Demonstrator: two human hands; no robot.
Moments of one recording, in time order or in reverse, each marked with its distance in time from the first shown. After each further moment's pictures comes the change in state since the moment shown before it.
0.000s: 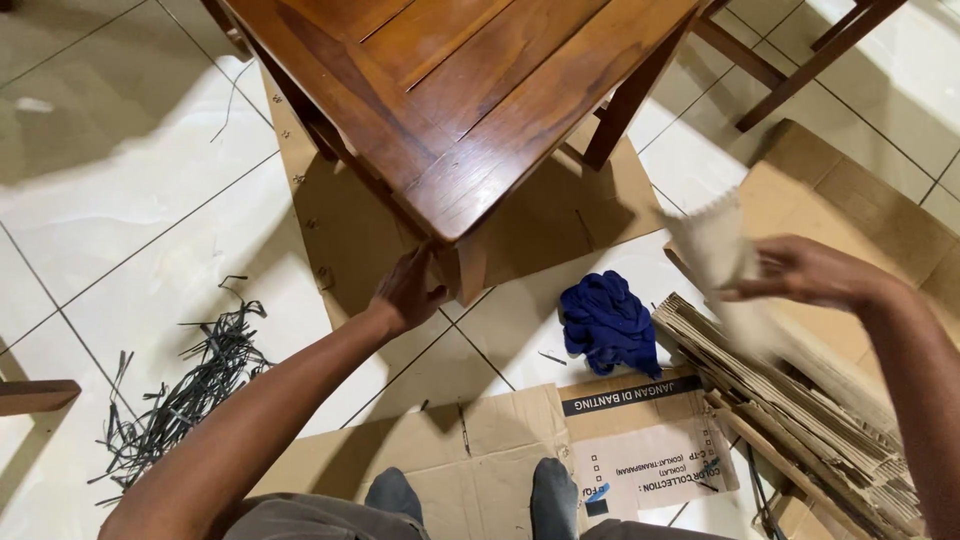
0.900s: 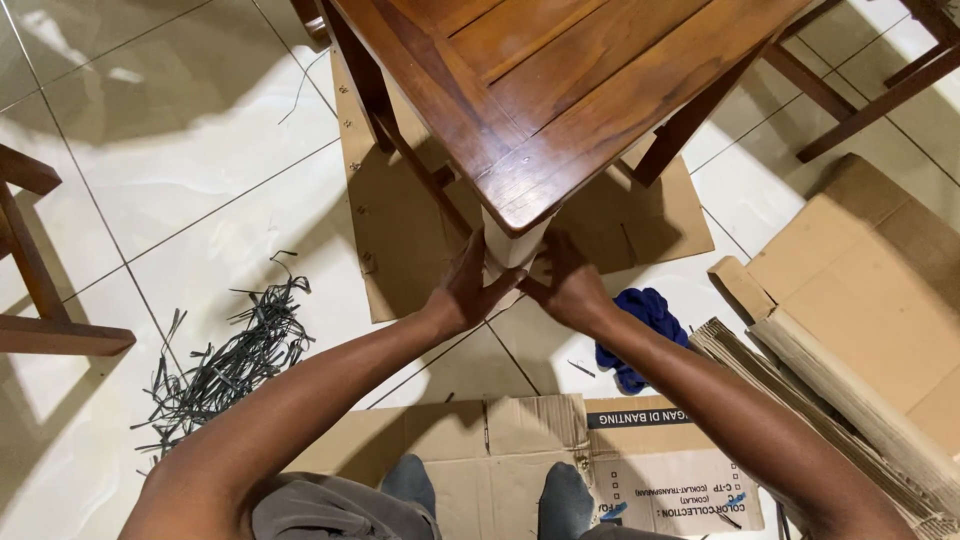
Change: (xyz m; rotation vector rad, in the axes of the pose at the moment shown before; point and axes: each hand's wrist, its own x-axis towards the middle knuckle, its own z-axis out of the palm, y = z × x) left_hand -0.013 0.073 -0.037 -0.597 0.163 -0.032; right_hand 0.045 -0.206 0.232 0.223 0.502 -0.939
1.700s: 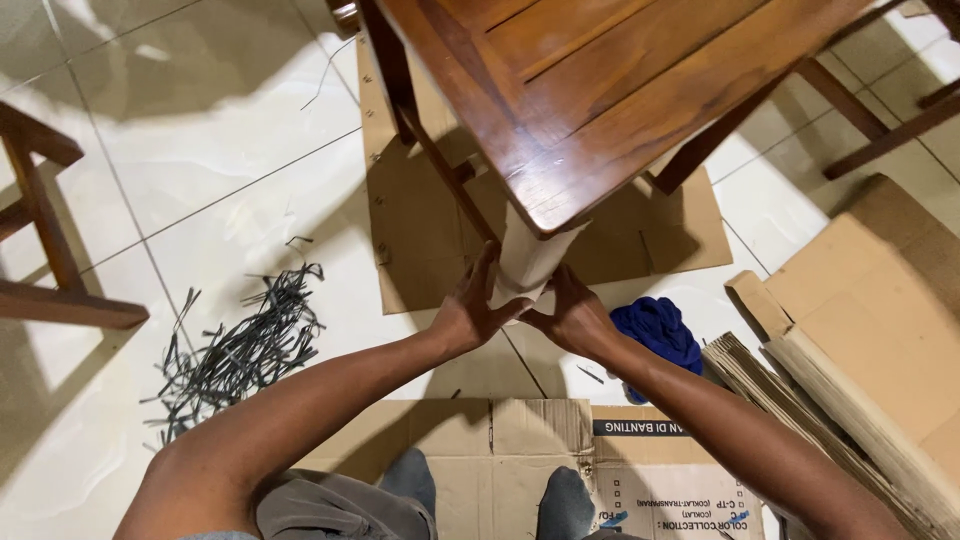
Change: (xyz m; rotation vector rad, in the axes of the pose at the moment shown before) left_hand -0.042 0.003 0.002 0.209 0.037 -0.162; right_hand -0.031 0.030 0.030 -0.149 -0.182 -0.083
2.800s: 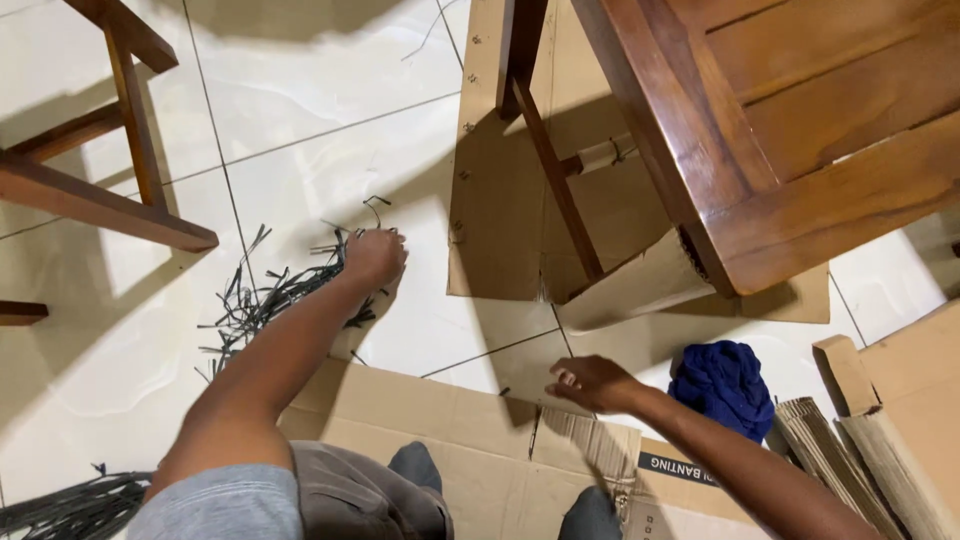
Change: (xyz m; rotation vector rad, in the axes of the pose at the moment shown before) left_hand 0.012 -0.326 -0.139 0.842 -0.106 -0.352; right_hand -0.005 -0.026 0.056 -0.082 -1.146 0.313
